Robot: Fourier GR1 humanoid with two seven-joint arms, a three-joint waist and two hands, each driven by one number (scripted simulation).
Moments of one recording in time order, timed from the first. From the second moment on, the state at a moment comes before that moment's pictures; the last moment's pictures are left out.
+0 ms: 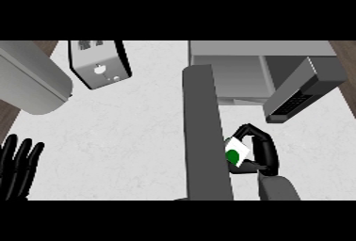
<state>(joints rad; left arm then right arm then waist) 0.43 0.05 -0.03 -2.29 0.11 -0.10 -0.03 -0.18 -0.01 0.00 -0.98 0.04 -0.05 -0.81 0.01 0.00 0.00</state>
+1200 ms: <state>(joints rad) 0.39 0.08 0.02 -2.23 0.16 -0.18 -0.05 -0.87 -0.19 -0.19 -0.31 0.17 -0.49 -0.61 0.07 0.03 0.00</state>
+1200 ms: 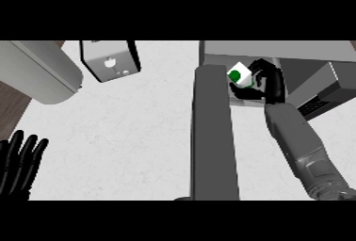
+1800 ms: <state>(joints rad) 0.35 0.08 0.01 -2.20 0.11 -0.17 -0.04 -1.00 -0.24 -0.14 -0.14 0.30 -0.64 -0.60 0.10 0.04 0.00</state>
